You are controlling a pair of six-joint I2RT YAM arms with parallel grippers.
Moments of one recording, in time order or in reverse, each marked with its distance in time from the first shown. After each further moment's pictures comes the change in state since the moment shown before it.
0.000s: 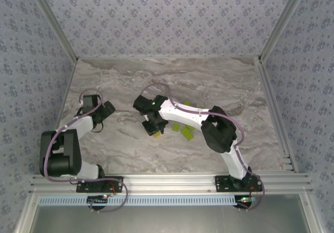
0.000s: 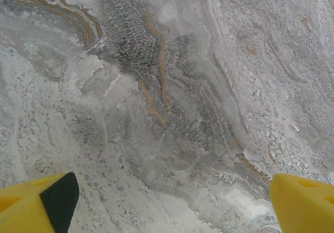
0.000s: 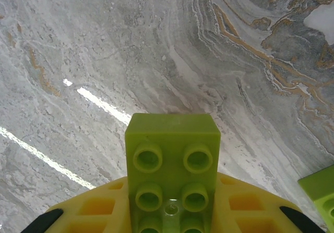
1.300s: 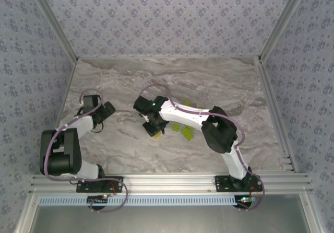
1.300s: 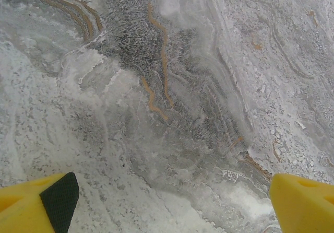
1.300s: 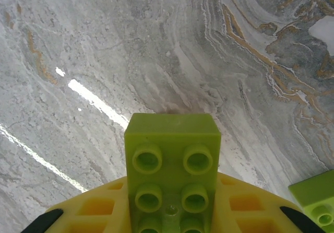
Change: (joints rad) left arm 0.000 0.012 0.000 -0.001 0.003 0.000; right arm 0.005 -0.008 -0.031 0.011 0.009 -0.079
